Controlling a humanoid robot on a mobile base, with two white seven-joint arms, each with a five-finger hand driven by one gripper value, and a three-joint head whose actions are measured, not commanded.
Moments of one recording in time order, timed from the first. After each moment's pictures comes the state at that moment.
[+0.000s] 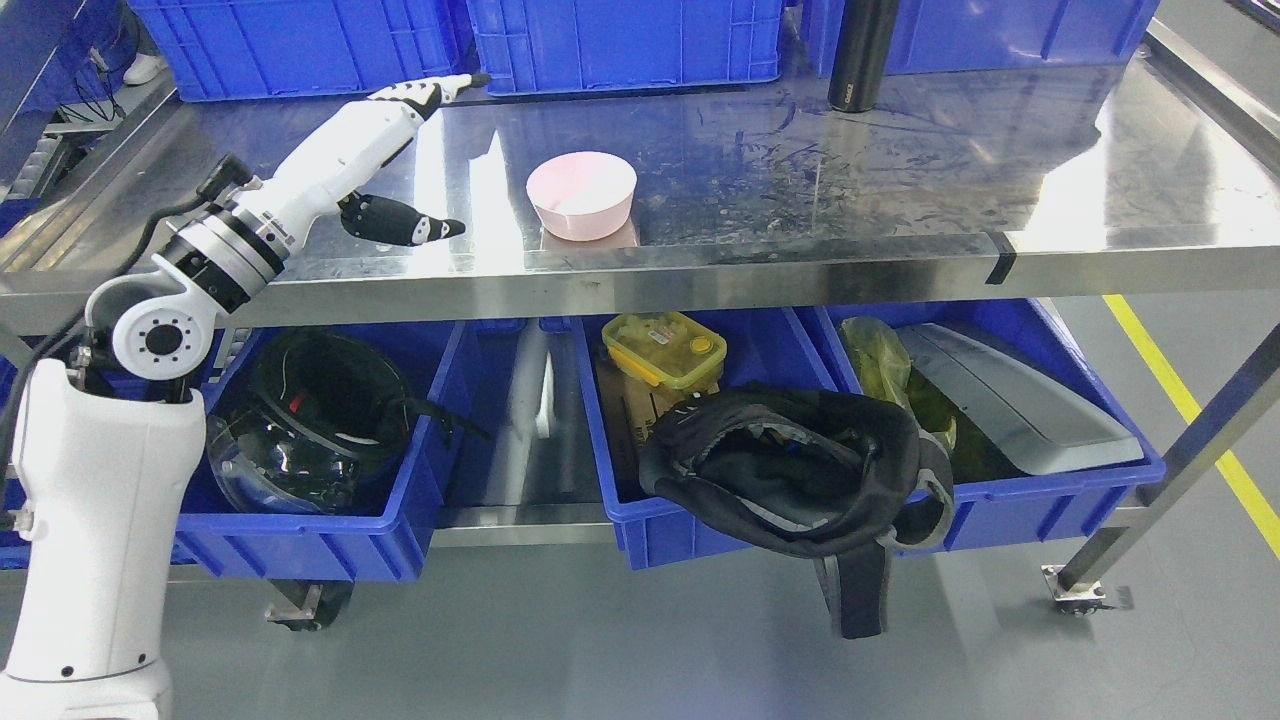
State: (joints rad) left arm -0.49 0.49 -0.04 -1.61 -0.52 -0.29 -0.64; right arm 0.00 0.00 0.05 0.00 0.06 -0.08 -0.03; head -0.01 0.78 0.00
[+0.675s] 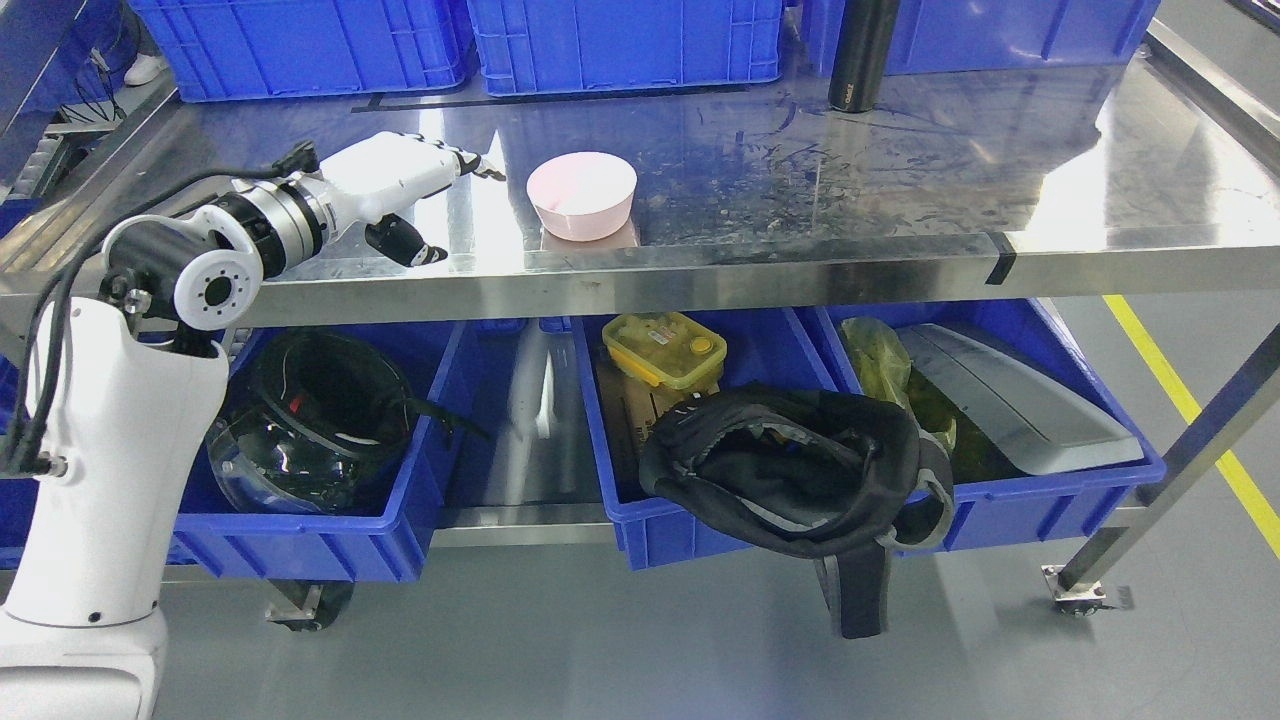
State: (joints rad) left arm -0.60 0.49 -0.18 -1.59 -0.80 -0.22 -0.83; right arm 0.00 0.00 0.05 0.00 0.06 -0.08 -0.03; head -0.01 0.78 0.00
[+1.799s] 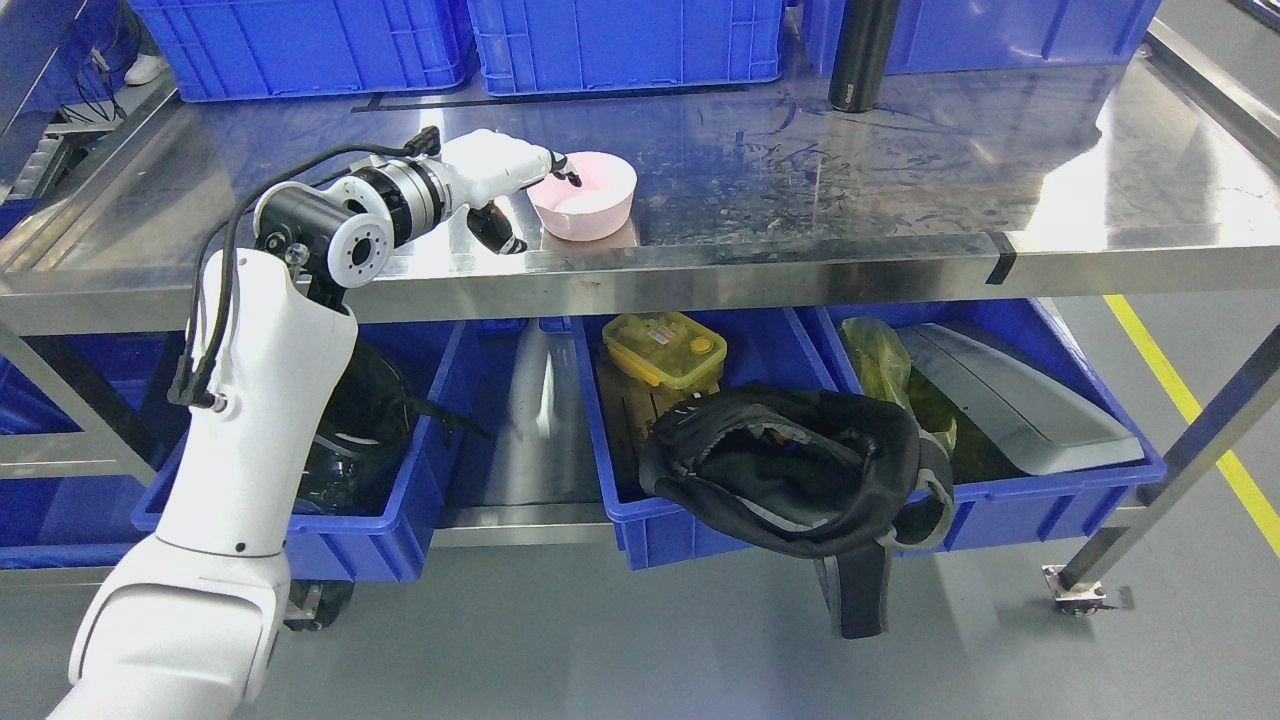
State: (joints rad) left arm -0.73 0.27 -0.26 -1.37 -0.98 -0.21 -0.83; right arm 0.00 0.00 0.05 0.00 0.06 -0.08 -0.03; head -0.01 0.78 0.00
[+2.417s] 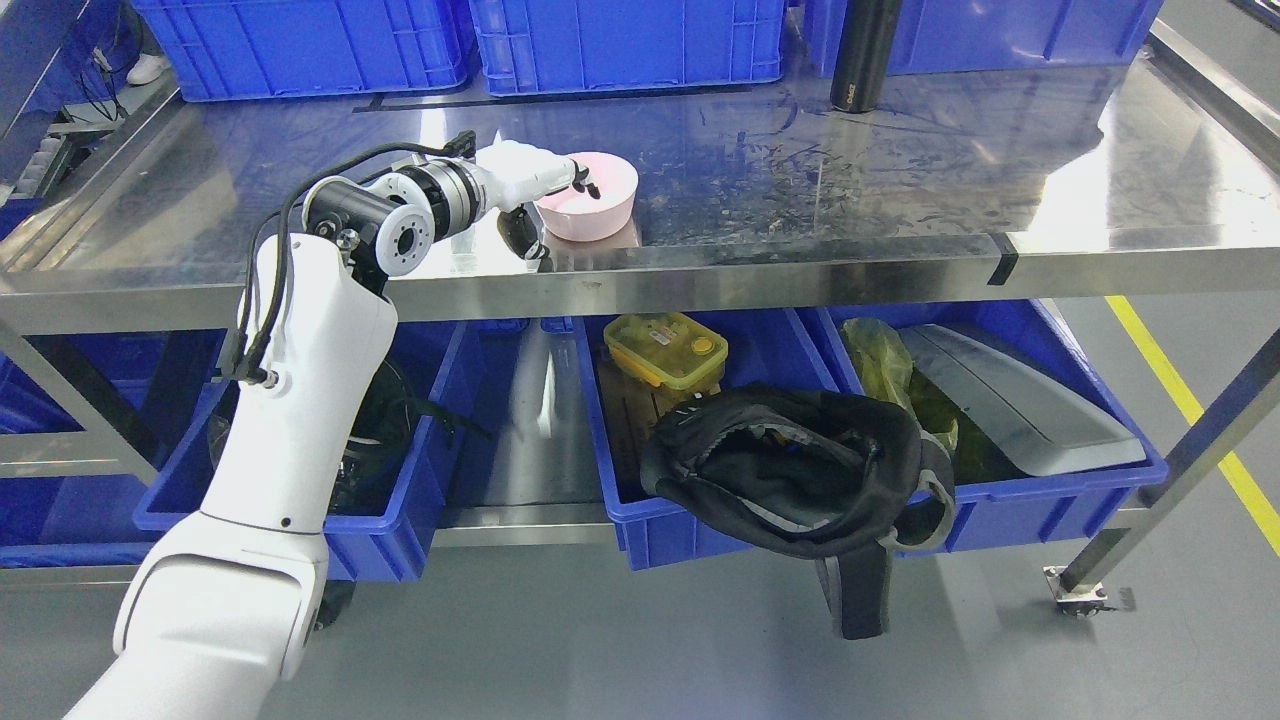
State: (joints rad) left arm -0.78 0.21 -0.27 -1.23 -1.04 -0.22 -0.83; right arm 0.00 0.00 0.05 0.00 0.06 -0.08 -0.03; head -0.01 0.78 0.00
